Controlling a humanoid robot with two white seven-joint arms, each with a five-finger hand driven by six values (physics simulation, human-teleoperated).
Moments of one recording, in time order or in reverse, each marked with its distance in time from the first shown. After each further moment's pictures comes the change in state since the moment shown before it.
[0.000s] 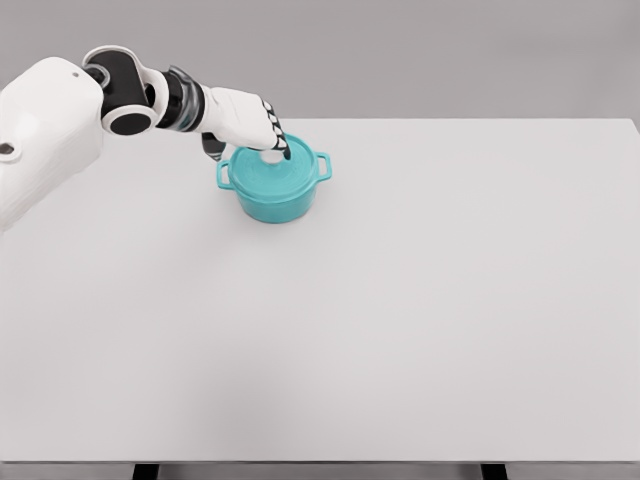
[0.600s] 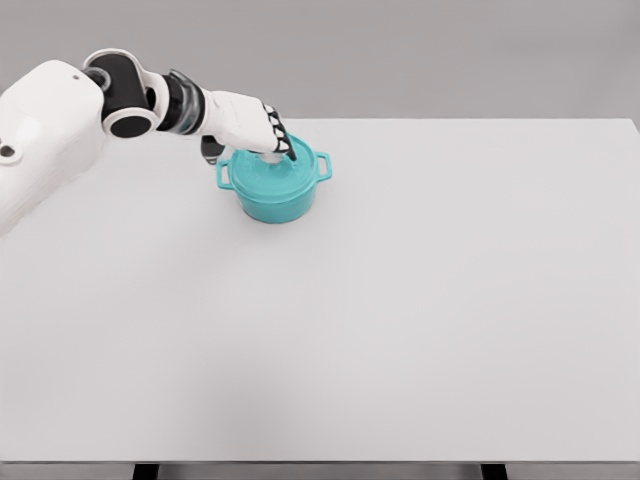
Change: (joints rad) left arm 0.000 0.003 0.002 -0.001 0.002 -0.007 -0.002; right arm 0.000 0.000 0.000 0.000 0.000 0.000 0.000
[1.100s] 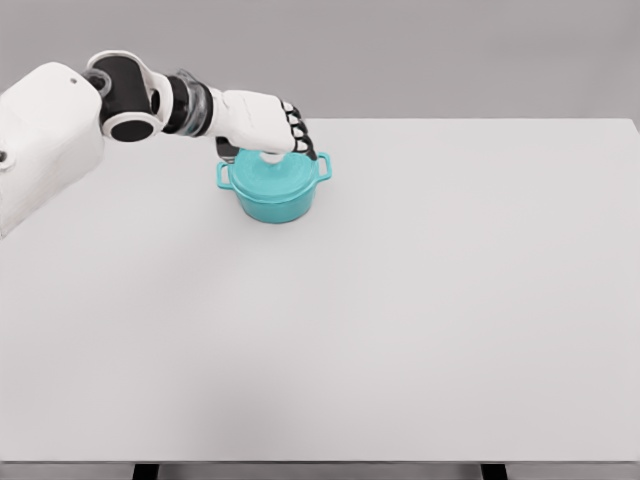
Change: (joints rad) left arm 0.020 0.014 0.012 -0.093 0.024 0.000 0.037; right arm 0.000 0.000 0.000 0.000 0.000 0.000 0.000
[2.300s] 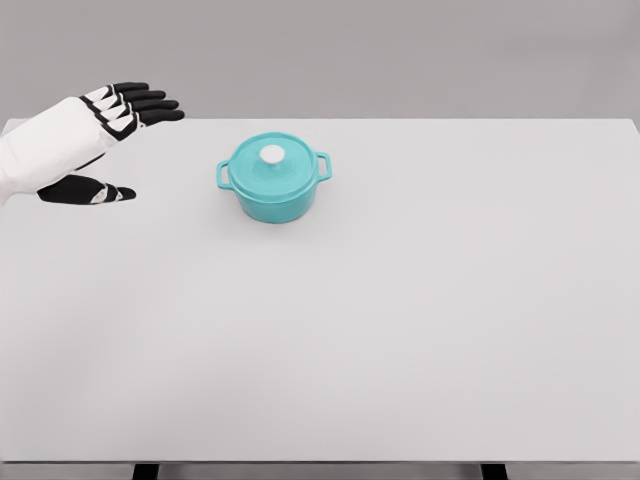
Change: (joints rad) left arm 0.890 0.394 0.943 -0.575 0.434 0.000 0.264; right arm 0.000 0.000 0.000 -0.001 0.000 0.000 0.012
